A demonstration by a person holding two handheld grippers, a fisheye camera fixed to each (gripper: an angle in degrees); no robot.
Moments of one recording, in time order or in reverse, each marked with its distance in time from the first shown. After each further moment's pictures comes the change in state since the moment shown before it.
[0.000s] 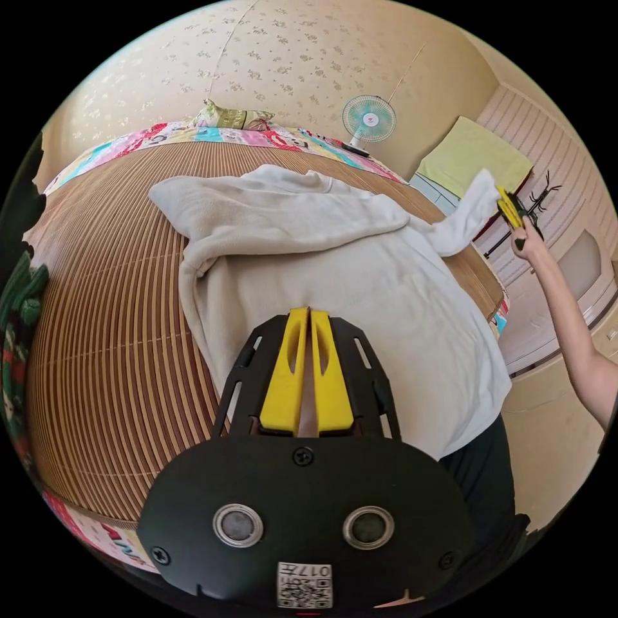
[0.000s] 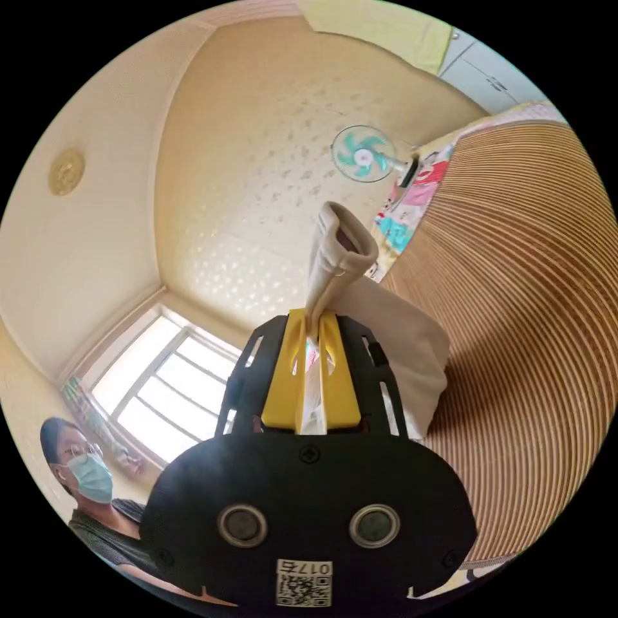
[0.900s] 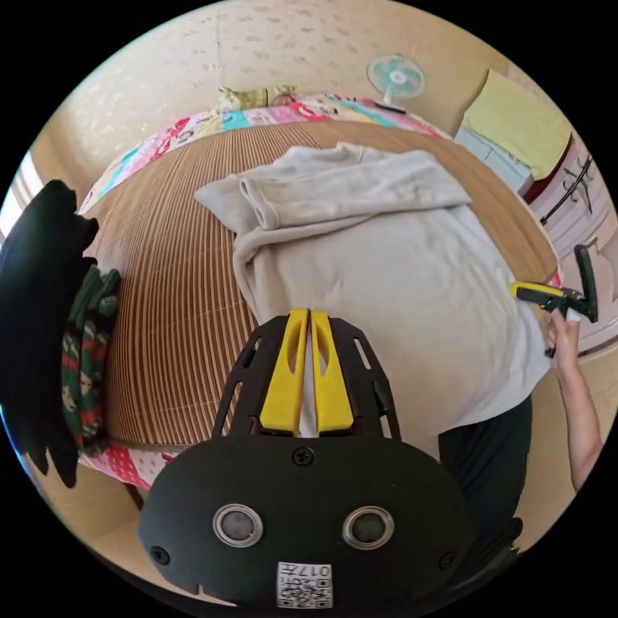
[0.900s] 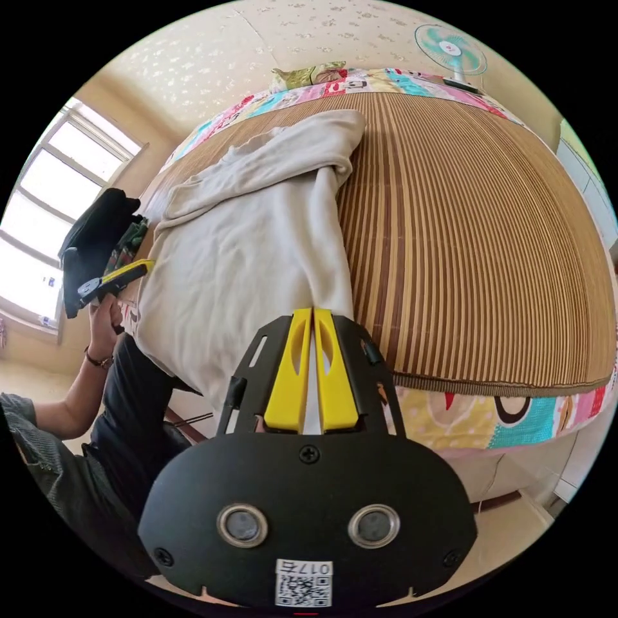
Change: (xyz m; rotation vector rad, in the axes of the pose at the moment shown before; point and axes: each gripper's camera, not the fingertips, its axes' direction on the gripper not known) left arm 0.028 -0.036 -0.045 -0.268 -0.335 0.036; right arm -0.016 0.362 0.256 -0.809 0.798 -0.217
